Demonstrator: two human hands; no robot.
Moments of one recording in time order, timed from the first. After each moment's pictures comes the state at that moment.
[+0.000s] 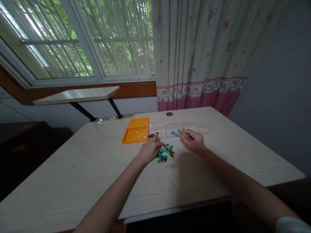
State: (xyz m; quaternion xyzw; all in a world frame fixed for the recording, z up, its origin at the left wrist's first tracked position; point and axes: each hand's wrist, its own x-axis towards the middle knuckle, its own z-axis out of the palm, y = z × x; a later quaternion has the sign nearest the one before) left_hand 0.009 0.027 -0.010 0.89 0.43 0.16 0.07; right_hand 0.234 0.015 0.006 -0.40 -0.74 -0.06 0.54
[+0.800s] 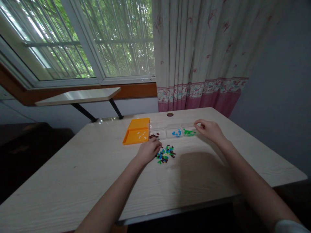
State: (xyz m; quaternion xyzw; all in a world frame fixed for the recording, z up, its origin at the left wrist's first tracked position) left_hand 0.005 0.027 -0.006 0.87 0.48 0.11 0.04; right_hand 0.313 0.040 0.031 -0.59 -0.75 -0.09 0.29
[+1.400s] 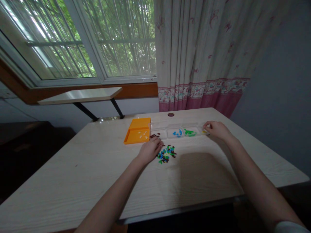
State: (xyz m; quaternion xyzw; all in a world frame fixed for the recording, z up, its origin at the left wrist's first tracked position) left_hand 0.008 0.025 -0.004 0.86 0.47 0.19 0.08; right_hand 0.358 0.060 0.017 -0.66 -0.72 -0.02 0.20
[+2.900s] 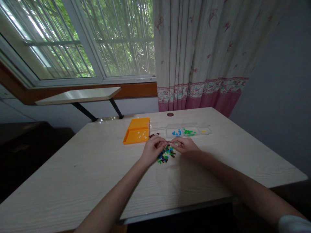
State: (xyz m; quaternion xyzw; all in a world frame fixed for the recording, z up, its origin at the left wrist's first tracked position) left_hand 0.027 0.014 0.003 0.78 0.41 0.42 0.21; right_hand 0.223 0.020 -0.019 -0.44 -0.82 0.14 0.33
